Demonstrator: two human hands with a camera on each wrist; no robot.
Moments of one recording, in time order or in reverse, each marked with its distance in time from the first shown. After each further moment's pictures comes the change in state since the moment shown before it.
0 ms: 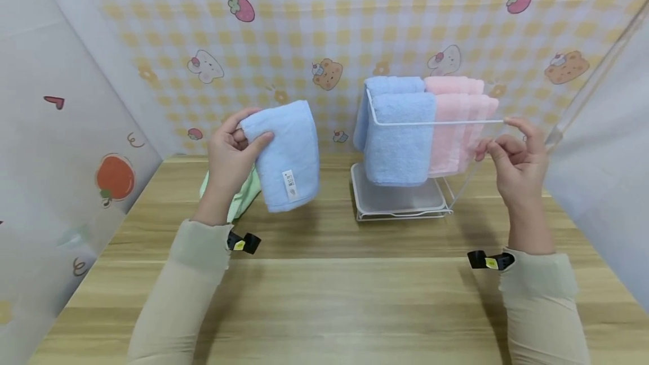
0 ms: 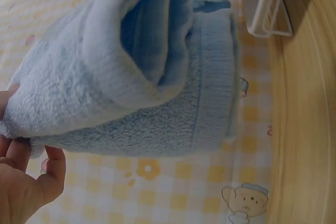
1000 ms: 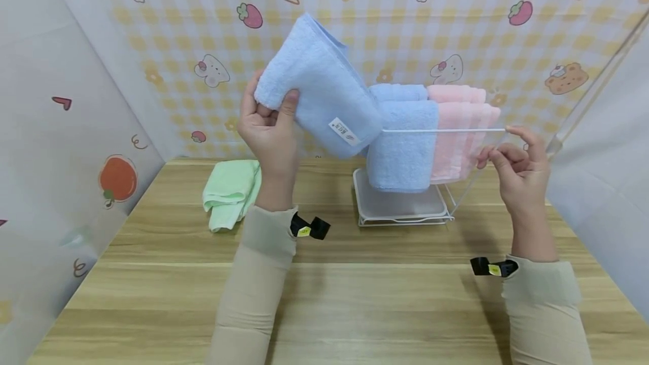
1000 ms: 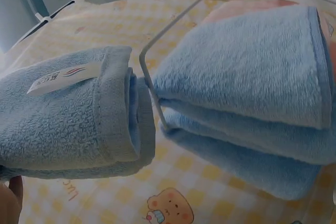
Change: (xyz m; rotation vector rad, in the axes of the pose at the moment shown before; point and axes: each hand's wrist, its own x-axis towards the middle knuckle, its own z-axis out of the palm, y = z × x) left_hand 0.017 0.047 0.085 -0.518 0.412 0.313; right_hand -0.001 -0.003 0.000 -0.045 -0.042 0.007
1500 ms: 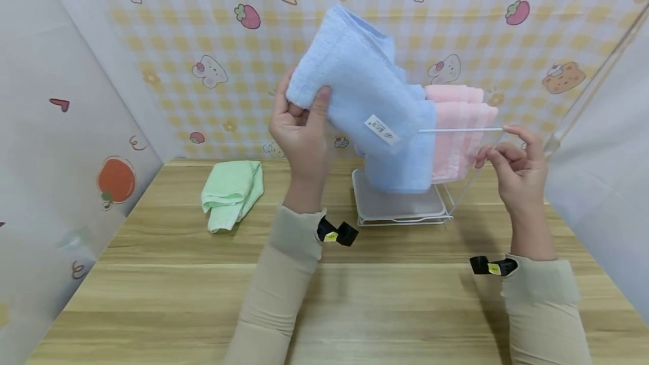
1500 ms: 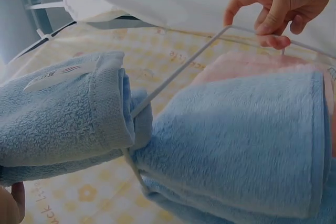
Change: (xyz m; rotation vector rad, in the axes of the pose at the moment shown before) left_hand -0.023 -0.007 0.039 -0.094 -0.037 -0.029; right_hand 0.001 0.000 -0.001 0.020 -0.012 0.012
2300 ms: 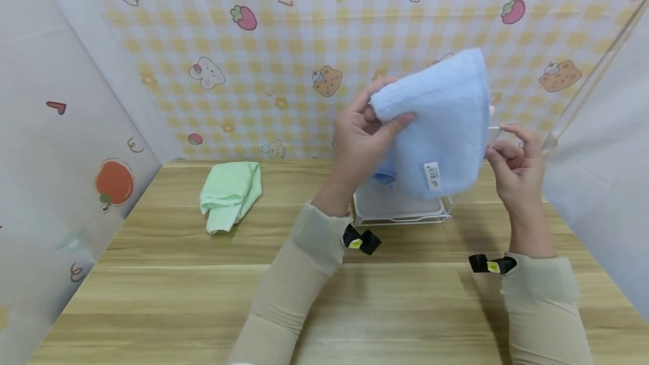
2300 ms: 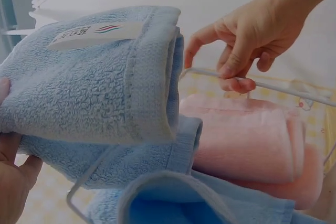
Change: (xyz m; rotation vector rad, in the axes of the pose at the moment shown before) left_hand -0.029 -0.006 0.043 0.036 -0.541 -0.231; right_hand 0.000 -0.002 -0.004 -0.125 0.051 0.022
